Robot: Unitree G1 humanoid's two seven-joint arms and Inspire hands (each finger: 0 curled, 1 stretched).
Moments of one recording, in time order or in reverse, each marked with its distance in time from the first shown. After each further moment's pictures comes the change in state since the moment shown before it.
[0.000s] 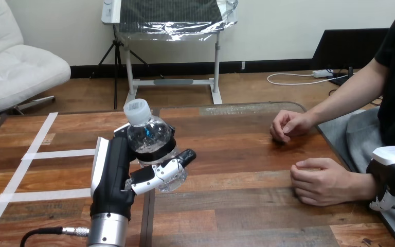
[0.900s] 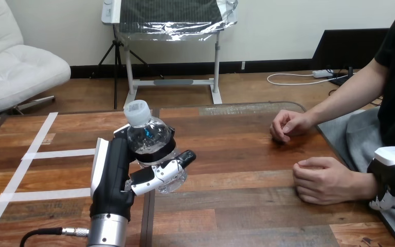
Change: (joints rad) left arm 0.000 0.001 0.000 0.000 0.005 0.002 0.001; right arm -0.001 0.010 0.001 0.054 0.053 -0.010 -0.094
